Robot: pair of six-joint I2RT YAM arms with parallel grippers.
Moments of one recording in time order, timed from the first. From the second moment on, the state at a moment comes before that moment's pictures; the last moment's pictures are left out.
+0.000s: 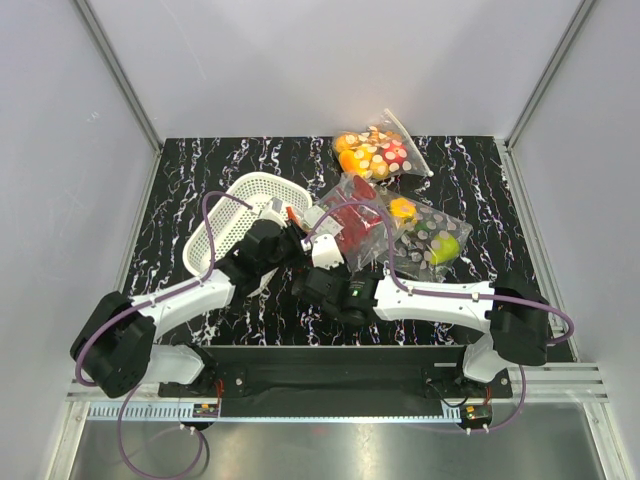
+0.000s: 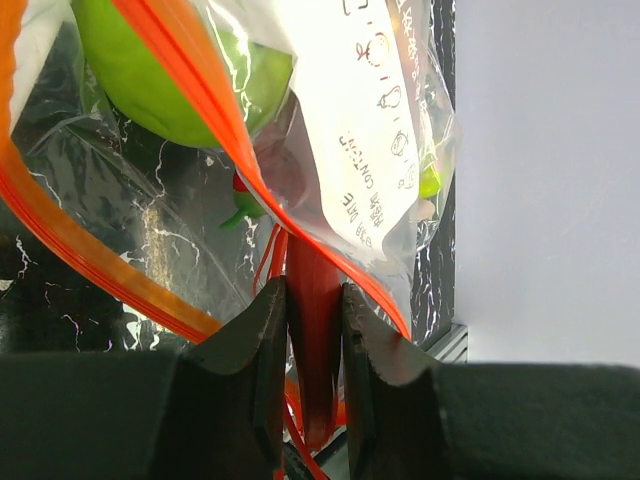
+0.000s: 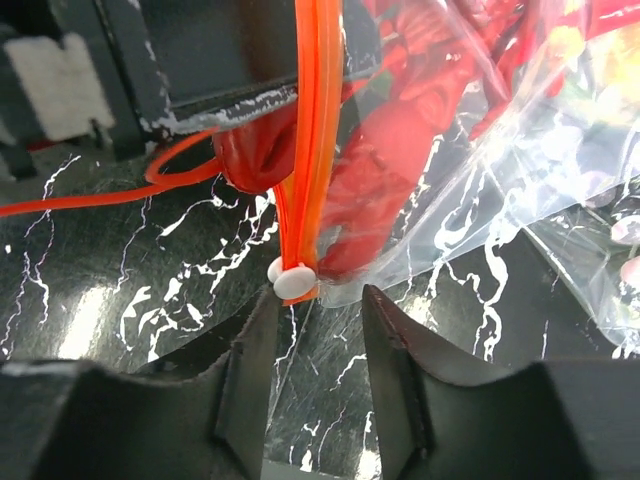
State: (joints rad) left arm -0.67 1.29 0.65 0.21 0.08 -1.06; right arm 1.24 1.58 1.14 -0.57 0.75 0.60
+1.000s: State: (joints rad) left arm -0.66 1.35 0.66 0.21 0.10 -1.07; right arm 1.25 1.52 1.07 -0.57 0.90 0.56
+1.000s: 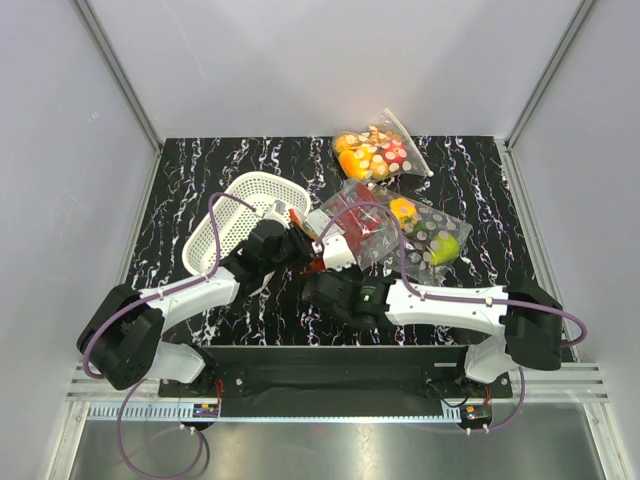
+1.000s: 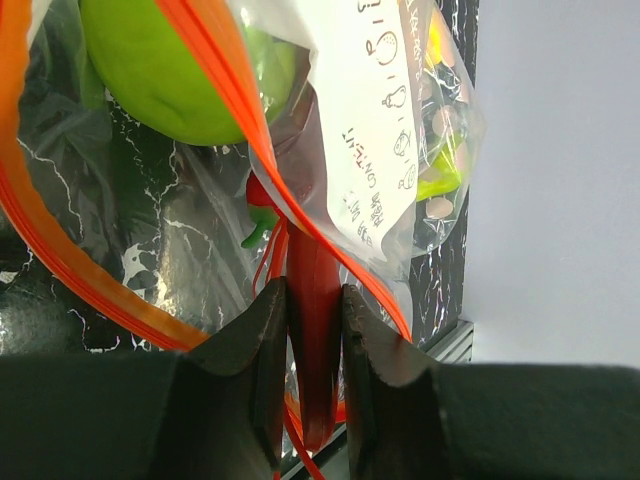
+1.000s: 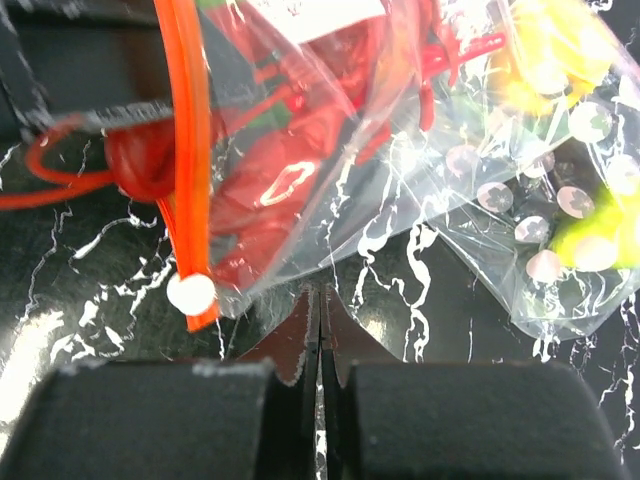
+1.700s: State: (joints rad) left arm -0.66 1.38 0.73 0.15 0.13 -1.10; right arm 1.29 1.54 1.06 -0.46 0.82 0.45
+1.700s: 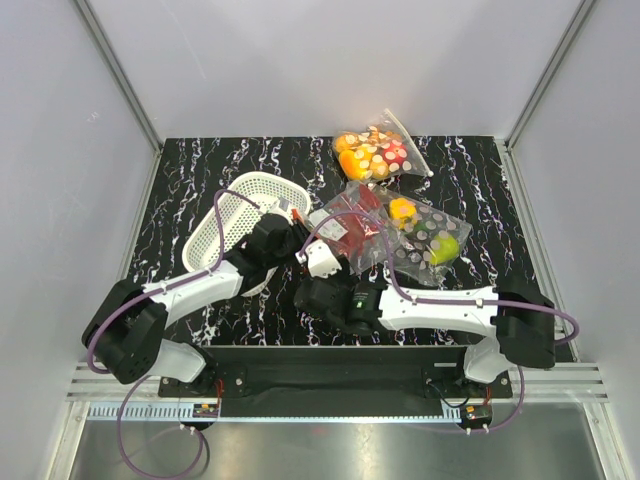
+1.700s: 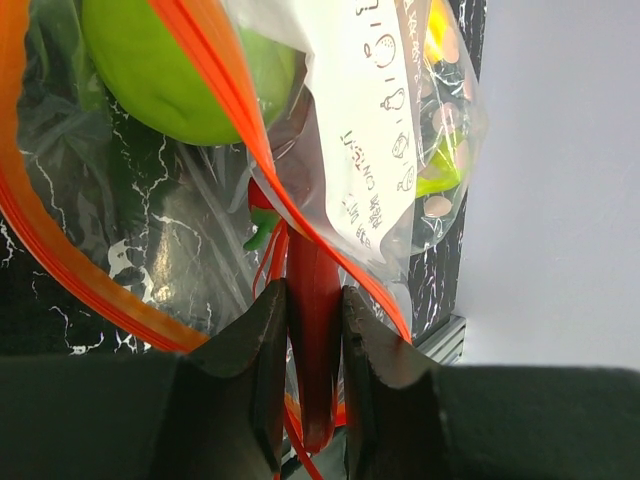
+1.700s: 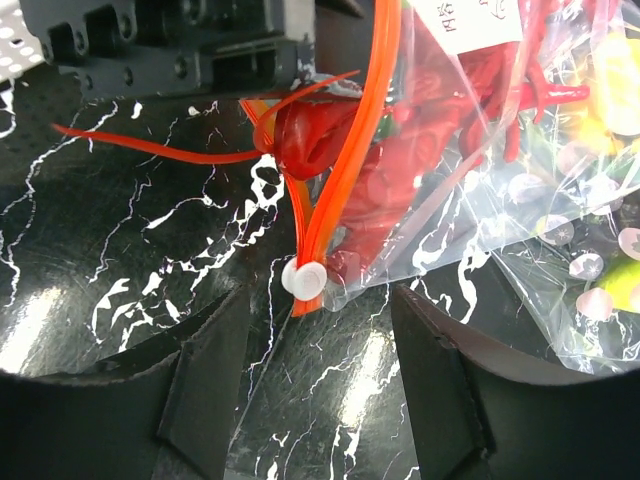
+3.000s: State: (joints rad) left arm -0.60 1.38 0.73 0.13 0.19 -1.11; right arm 1.30 1.54 1.03 -0.52 0.88 0.53
